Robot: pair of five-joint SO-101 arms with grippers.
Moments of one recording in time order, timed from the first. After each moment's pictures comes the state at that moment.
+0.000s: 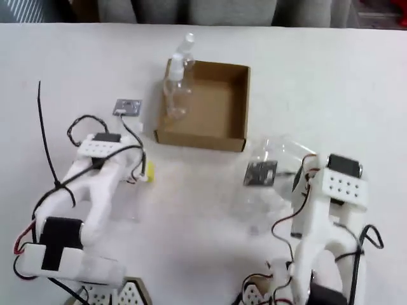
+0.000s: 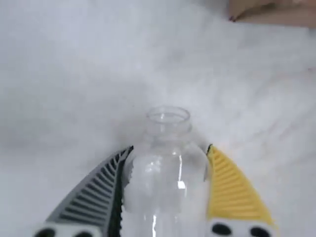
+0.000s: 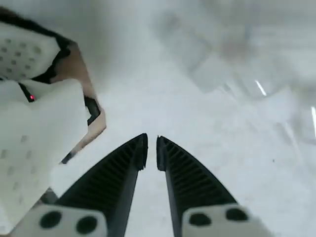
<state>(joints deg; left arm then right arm) -1.4 0.1 39.2 53.0 5.0 14.4 -30.8 46.8 90.4 96.7</state>
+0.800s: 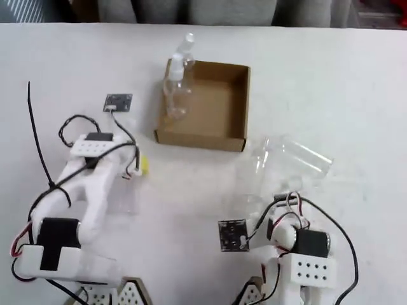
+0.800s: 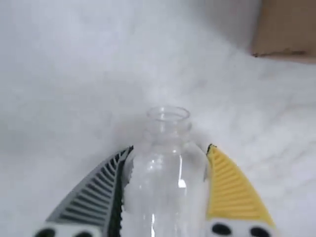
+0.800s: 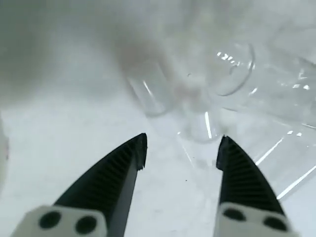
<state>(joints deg) -3.6 0.1 39.2 49.3 5.0 3.8 -76.8 83.3 74.8 106.0</state>
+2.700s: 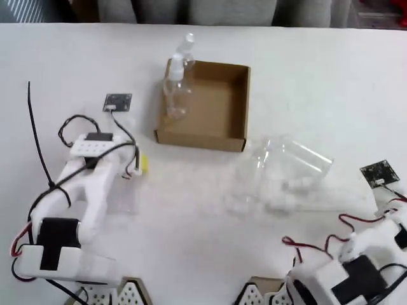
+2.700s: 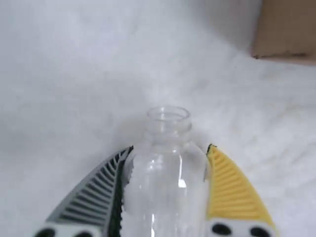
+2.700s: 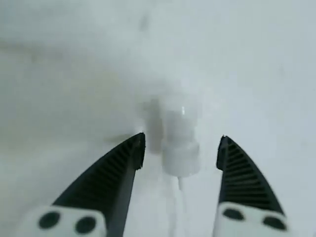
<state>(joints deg) -3.8 0.1 39.2 49.1 5.0 56.9 -6.8 47.1 33.9 77.0</state>
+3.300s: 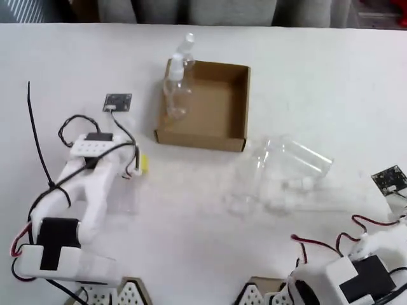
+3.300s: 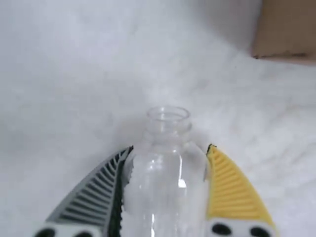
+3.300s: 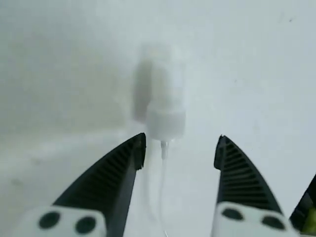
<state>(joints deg) -3.8 0.1 39.2 49.1 5.0 61.8 -5.1 43.8 29.1 86.5</state>
